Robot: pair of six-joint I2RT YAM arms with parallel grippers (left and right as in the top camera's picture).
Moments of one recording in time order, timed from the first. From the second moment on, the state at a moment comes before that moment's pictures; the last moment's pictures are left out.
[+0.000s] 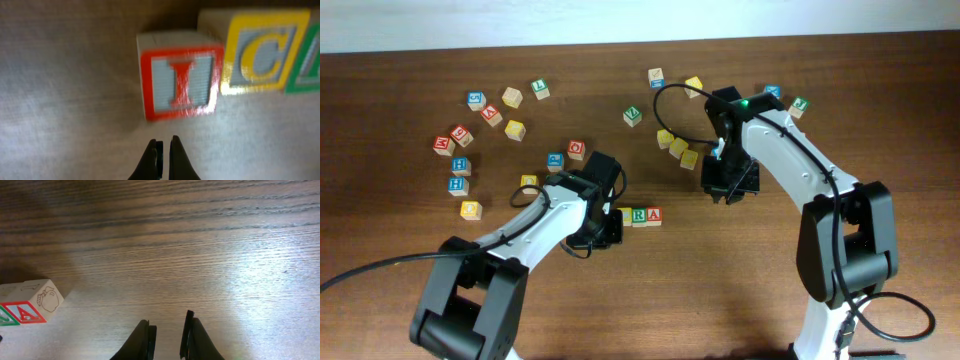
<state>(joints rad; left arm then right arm) -0.46 1.78 1.05 -0.80 0.14 -0.42 0.27 2.01 1.56 -1.24 -0.13 0.43</state>
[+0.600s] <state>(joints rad) -0.46 1.78 1.04 -0.72 0.12 -0.42 0.27 2.01 1.56 -1.24 -0.13 0.42</state>
